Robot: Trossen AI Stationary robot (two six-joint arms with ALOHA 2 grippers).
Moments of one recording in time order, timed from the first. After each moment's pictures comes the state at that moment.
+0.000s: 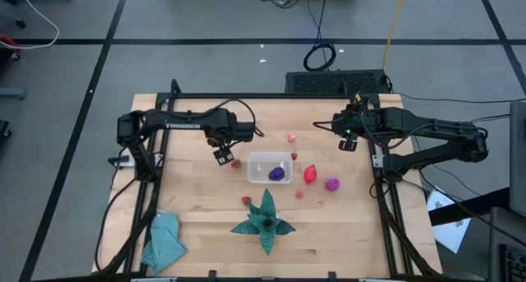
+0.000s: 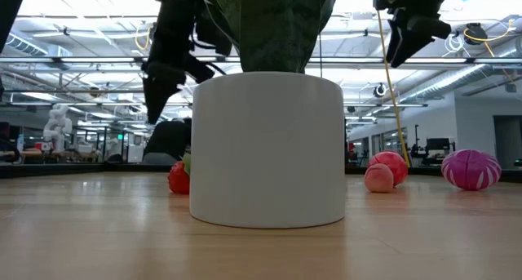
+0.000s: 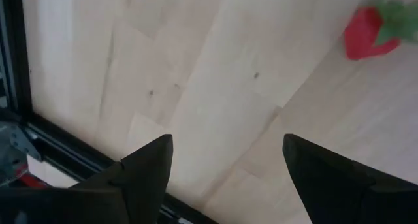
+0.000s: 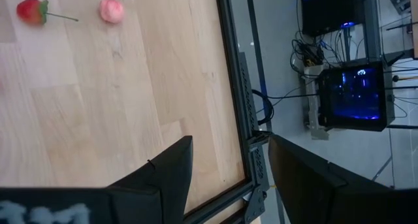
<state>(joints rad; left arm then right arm) 0.21 1.77 1.40 -1.40 -0.23 -0.28 -0.15 1.08 1.11 -1.16 0.62 -0.20</state>
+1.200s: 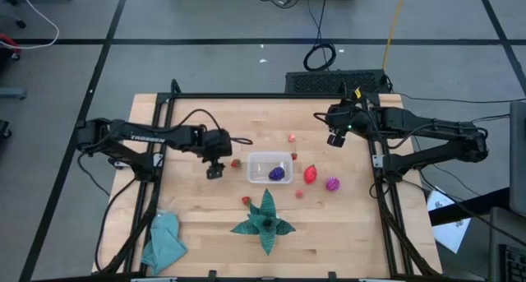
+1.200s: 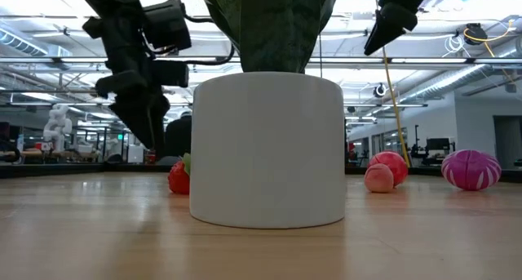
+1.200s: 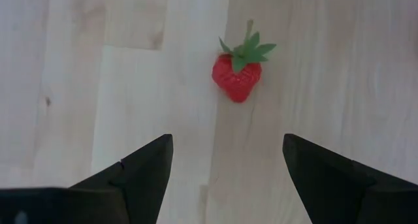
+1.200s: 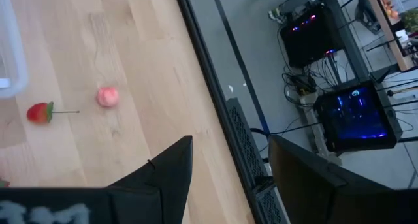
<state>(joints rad) 0.18 1.39 0.77 -0.56 0.01 0.09 -0.15 1.08 1.11 -0.91 0.63 -0.18</state>
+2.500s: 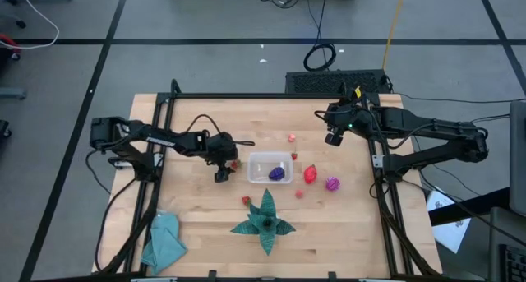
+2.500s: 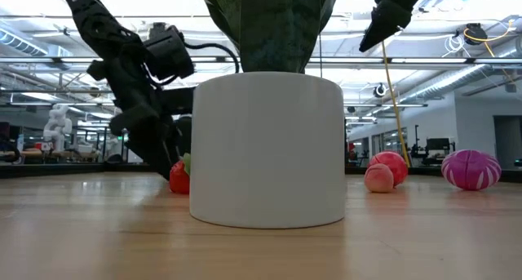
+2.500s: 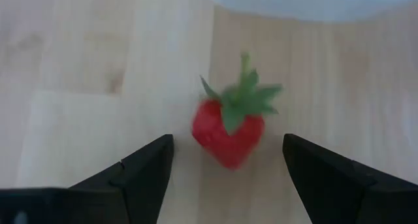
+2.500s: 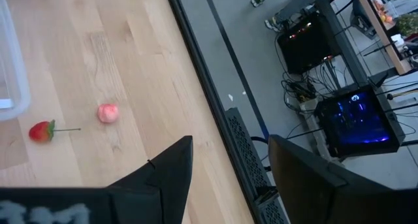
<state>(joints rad) 0.21 1.54 0.62 -0.11 0.13 0.11 -0.15 1.08 1.11 -0.86 0.63 -0.18</state>
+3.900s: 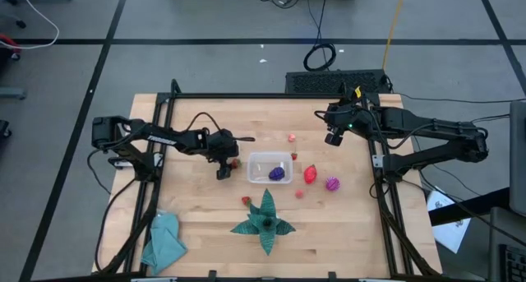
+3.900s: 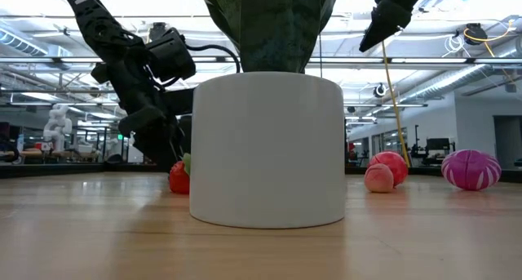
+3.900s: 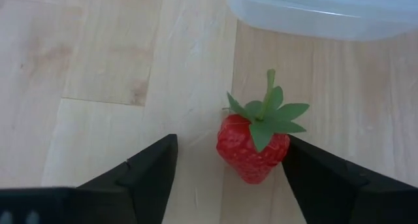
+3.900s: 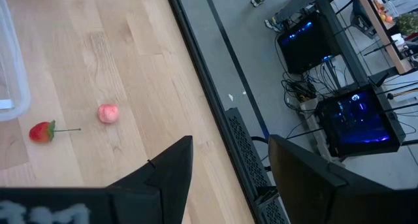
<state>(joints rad) 0.24 1.55 0.62 -0.07 0.13 0.11 -0.15 1.08 1.11 -0.86 0.63 -0.18</state>
